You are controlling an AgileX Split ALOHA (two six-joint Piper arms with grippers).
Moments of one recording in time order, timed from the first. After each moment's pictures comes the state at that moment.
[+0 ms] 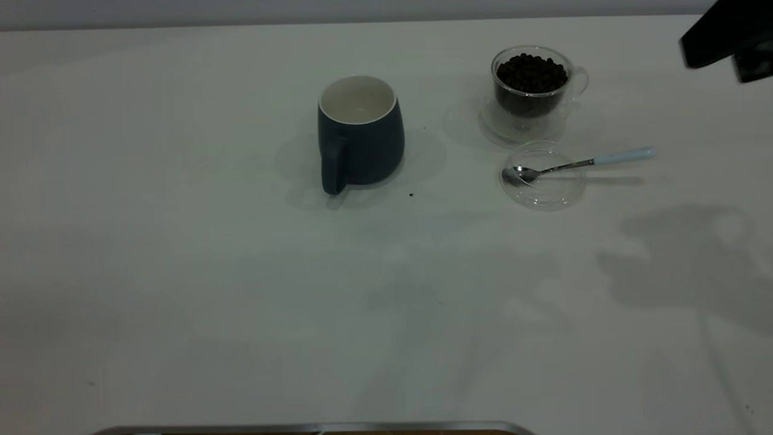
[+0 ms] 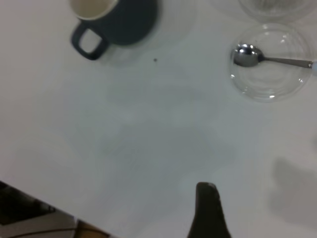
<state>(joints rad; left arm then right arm) -0.06 -0.02 -0.48 -0.04 1.14 0.05 -0.03 1.60 -0.74 0.94 0.60 -0.93</state>
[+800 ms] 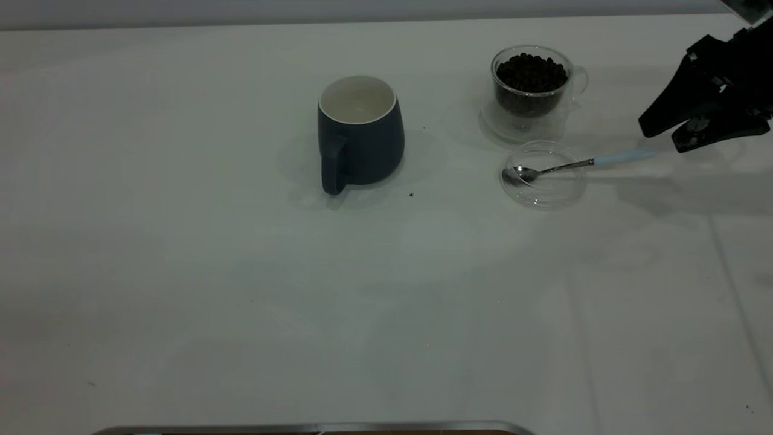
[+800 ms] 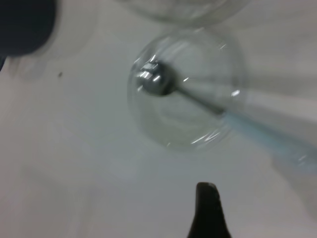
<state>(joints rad) -0.06 -0.02 -0.48 -0.04 1.14 0.05 -0.20 2.32 -1.28 0.94 0.78 -1.06</state>
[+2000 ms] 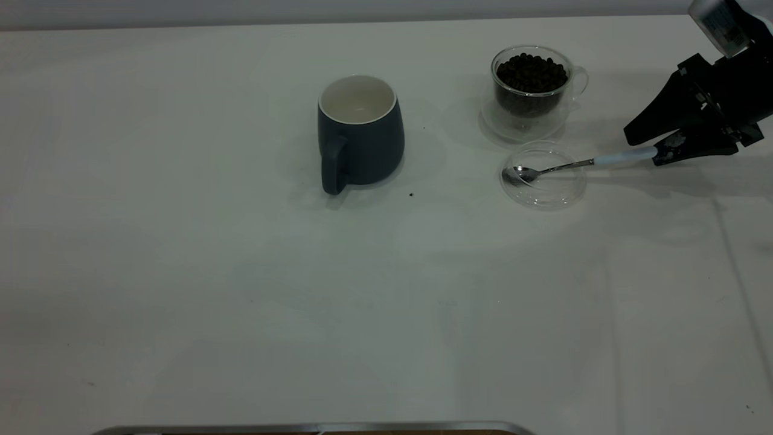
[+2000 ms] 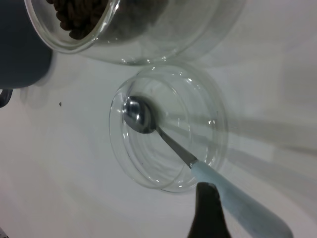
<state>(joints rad) -0.06 -0.02 -0.48 -0.04 1.14 0.05 -0.23 2.53 -1.49 1.00 0.91 -1.07</state>
